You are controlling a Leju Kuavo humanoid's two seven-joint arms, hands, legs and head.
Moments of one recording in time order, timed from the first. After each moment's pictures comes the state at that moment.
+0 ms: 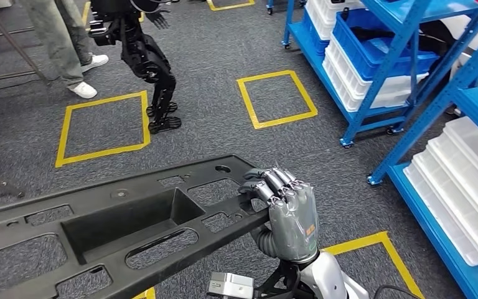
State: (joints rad) left arm -0.15 -0.06 -0.96 -0.36 0.85 0.41 -0.54; right arm -0.04 -0.20 0.57 -2.10 1.15 -0.66 0.14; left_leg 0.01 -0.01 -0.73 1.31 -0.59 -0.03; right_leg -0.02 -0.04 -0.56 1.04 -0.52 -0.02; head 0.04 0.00
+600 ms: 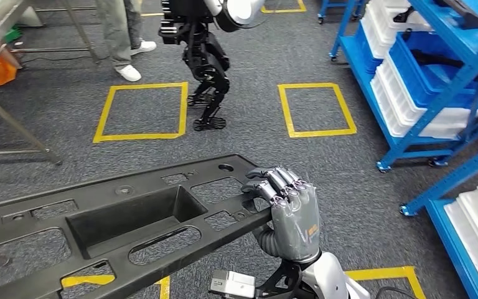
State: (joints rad) left arm -0.15 -0.06 -0.96 -0.36 0.86 0.41 -0.55; right arm -0.05 -0.20 0.57 -2.09 1.15 -0.66 0.15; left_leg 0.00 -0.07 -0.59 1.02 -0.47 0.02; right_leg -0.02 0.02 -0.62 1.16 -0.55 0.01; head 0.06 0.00
